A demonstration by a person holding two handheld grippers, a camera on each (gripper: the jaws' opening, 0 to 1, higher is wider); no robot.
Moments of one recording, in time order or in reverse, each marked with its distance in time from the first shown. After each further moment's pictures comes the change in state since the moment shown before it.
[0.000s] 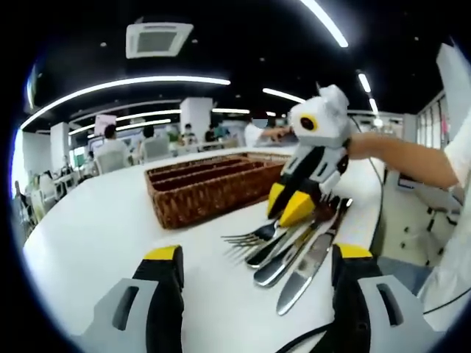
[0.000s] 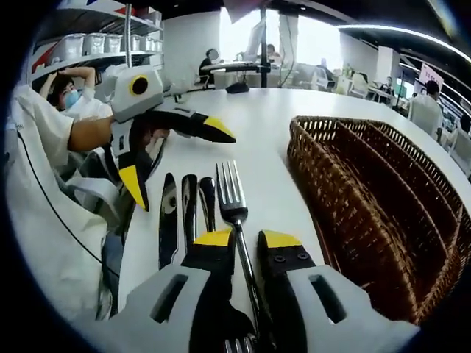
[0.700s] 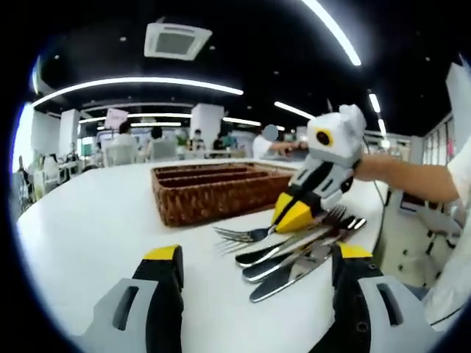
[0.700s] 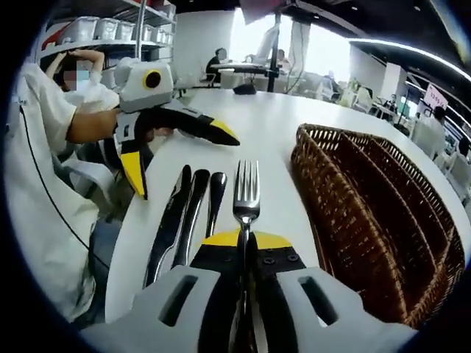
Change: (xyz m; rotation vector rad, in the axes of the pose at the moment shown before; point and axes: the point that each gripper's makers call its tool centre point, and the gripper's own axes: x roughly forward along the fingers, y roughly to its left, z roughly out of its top) left arm -0.005 -0.002 0.010 -0.105 -0.087 0.021; right arm 0.003 -0.006 0.005 -0.141 -0.006 -0.074
